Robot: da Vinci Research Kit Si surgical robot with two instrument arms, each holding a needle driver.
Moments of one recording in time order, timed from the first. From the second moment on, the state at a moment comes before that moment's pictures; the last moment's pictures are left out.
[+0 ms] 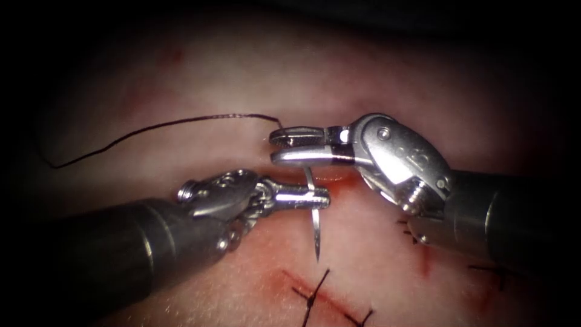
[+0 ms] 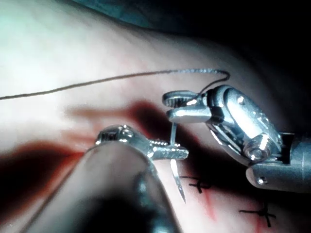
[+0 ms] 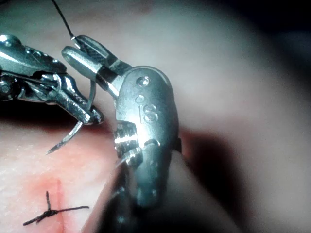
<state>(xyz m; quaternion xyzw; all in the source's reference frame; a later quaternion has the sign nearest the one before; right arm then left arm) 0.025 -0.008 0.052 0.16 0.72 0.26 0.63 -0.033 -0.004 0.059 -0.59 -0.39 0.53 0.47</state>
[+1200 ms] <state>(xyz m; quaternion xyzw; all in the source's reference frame) 0.027 -0.009 0.048 0.14 0.60 0.28 0.73 -0.032 -0.005 0.060 -0.51 -0.30 0.64 0.48</state>
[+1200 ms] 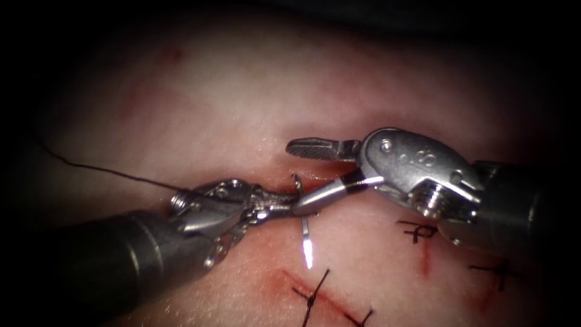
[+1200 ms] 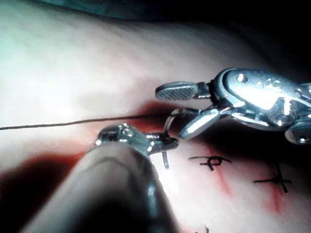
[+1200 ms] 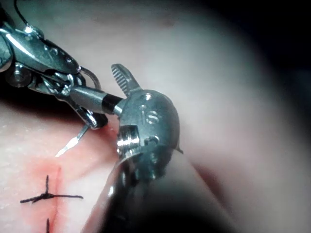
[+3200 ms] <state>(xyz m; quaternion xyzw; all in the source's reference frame) 0.027 -0.010 0.049 0.15 0.60 0.29 0.73 -0.032 -0.004 0.059 -0.57 -0.21 0.68 0.41</state>
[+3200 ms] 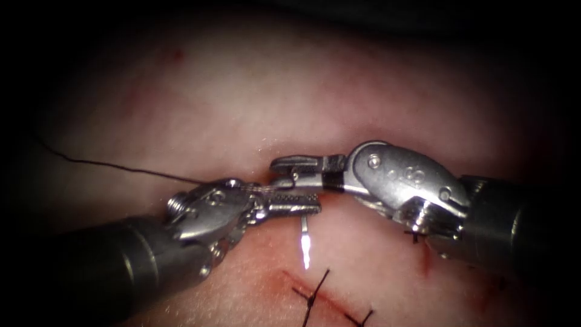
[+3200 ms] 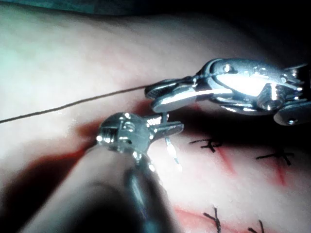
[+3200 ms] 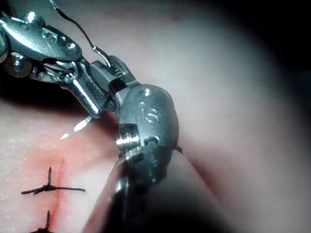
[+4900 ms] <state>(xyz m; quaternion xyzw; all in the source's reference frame) 0.037 -0.007 0.061 -0.03 0.71 0.06 0.70 -0.023 -0.011 0.070 -0.39 -0.12 0.85 0.33</state>
